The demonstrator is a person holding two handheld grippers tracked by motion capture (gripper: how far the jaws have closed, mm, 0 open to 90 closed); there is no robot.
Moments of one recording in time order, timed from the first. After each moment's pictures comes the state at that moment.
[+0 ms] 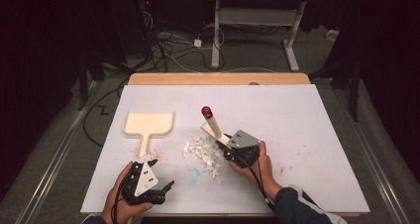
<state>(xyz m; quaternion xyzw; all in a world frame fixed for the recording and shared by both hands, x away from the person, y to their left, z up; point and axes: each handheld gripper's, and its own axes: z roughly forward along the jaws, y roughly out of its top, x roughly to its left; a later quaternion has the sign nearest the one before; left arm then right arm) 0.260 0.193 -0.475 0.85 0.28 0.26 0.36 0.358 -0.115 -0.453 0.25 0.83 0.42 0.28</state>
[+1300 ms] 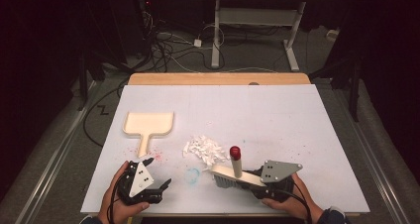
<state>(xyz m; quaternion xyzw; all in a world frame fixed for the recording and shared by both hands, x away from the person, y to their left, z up) 0.256 0.200 -0.469 0.84 0.29 0.27 0.37 0.282 -0.190 -0.435 0.13 0.88 0.44 0.13</state>
